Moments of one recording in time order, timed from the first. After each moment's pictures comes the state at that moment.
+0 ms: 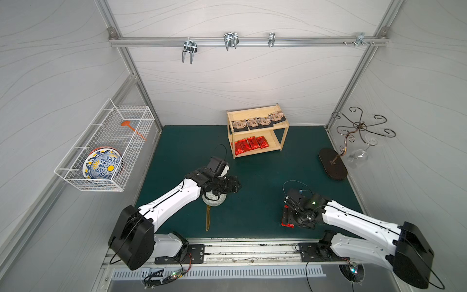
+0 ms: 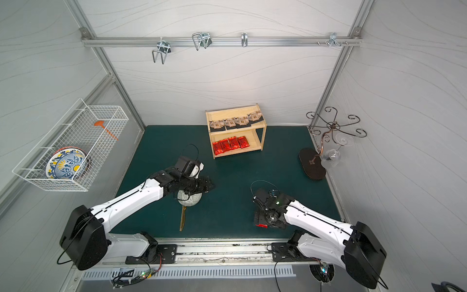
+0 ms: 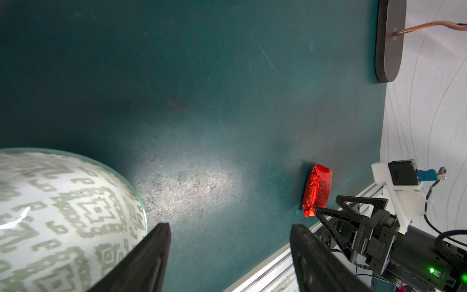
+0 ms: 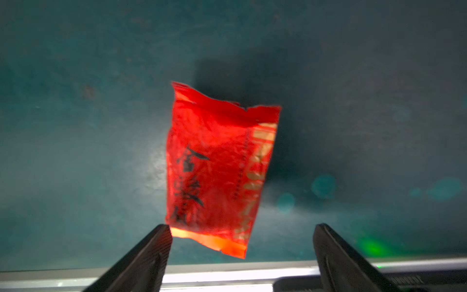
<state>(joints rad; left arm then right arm) -0.57 1.32 0.89 -0.58 0.32 -0.67 0.89 1.06 0.57 -0.94 0.04 0.95</state>
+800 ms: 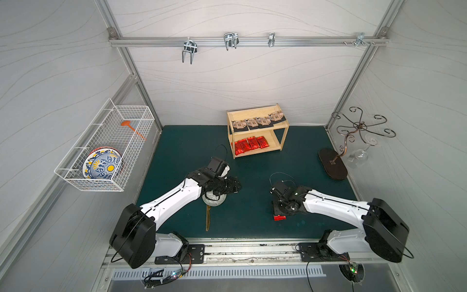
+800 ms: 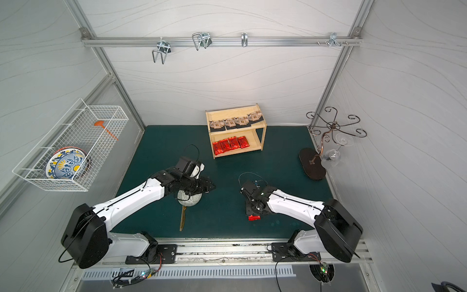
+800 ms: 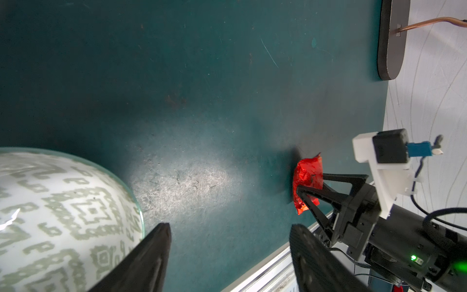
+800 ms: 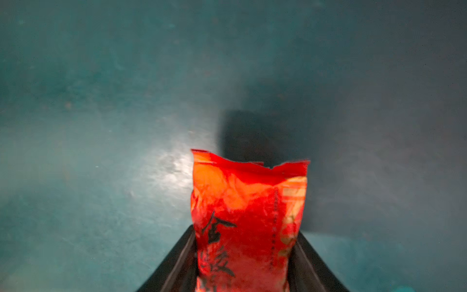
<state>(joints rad) -0.57 1.33 0.89 -0.57 0.33 -0.67 0.91 1.36 0.69 -0.66 0.05 0.71</state>
